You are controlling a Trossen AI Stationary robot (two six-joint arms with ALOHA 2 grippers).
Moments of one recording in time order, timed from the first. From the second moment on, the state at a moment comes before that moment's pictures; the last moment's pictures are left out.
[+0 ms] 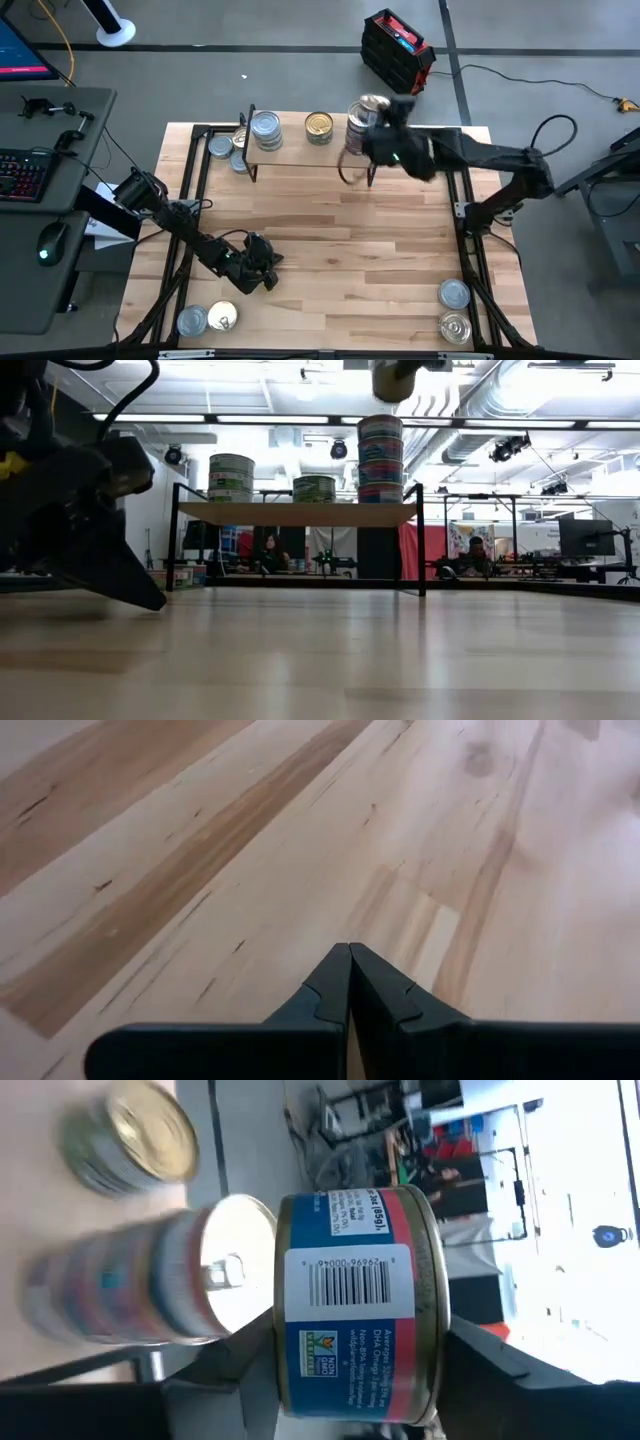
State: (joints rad) left arm -0.65 1.69 0.54 0.18 -0.69 -1.07; right arm -0.02 1.48 1.68 -0.87 1.06 -0.69
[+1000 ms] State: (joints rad) left arm -0.65 1.69 0.54 0.19 -0.69 -1.12; right arm -0.16 1.56 1.69 -0.81 0.92 -0.68
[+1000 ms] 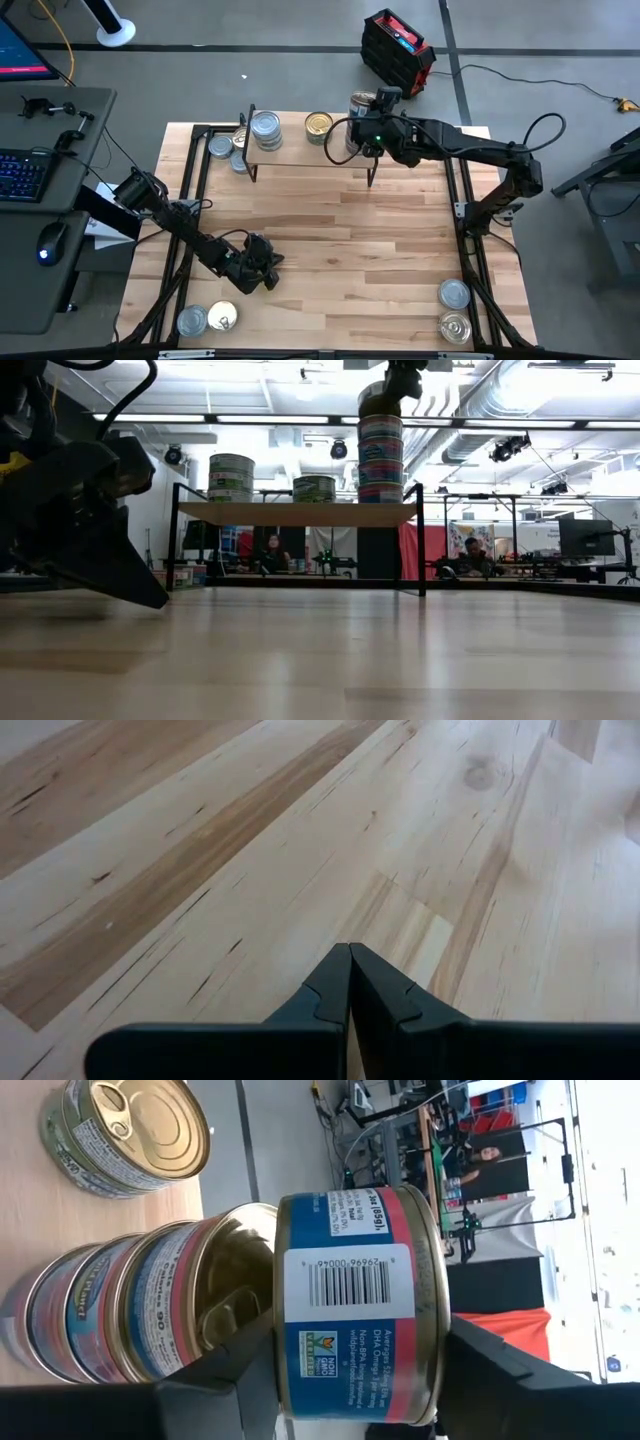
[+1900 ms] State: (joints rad) left arm -0.65 1.69 0.54 0.19 -0.69 -1.12; right arm -0.16 1.56 1.69 -0.87 0.83 -0.62
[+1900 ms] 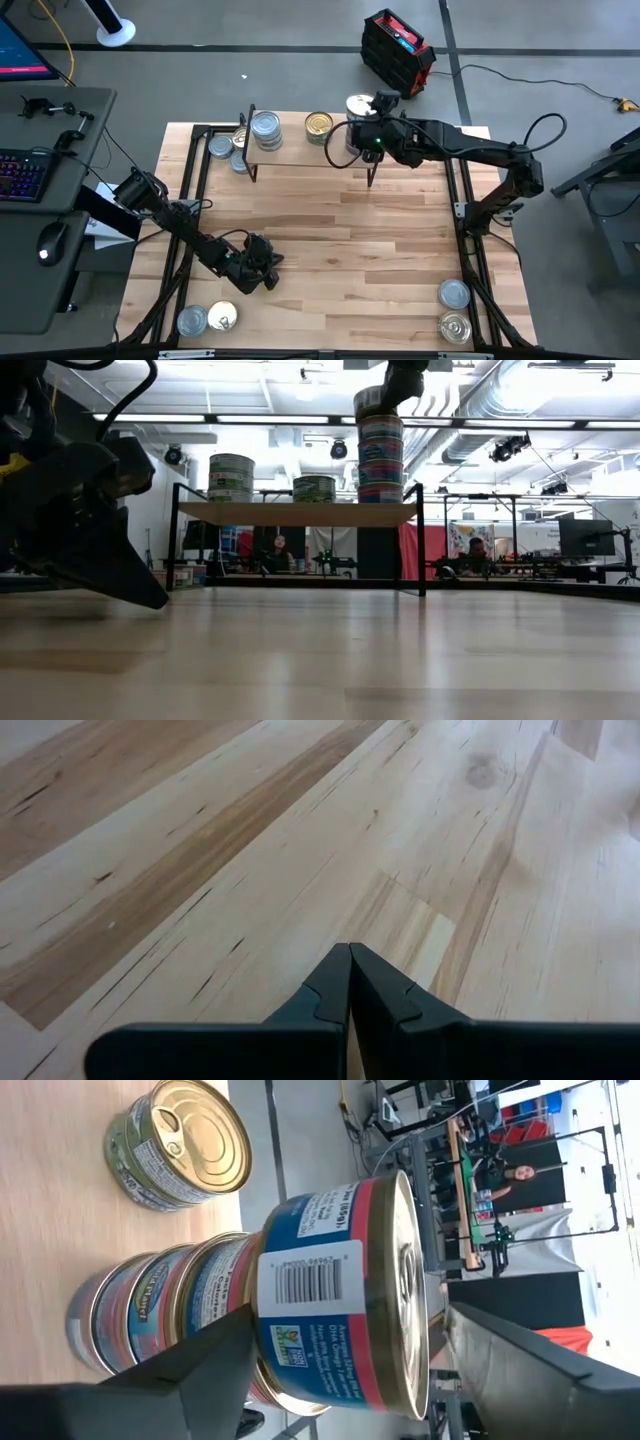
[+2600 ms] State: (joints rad) left arm -0.65 1.69 0.54 0.18 -0.69 -1.12; right arm -0.16 1.52 1.69 -0.90 0.79 -0.50
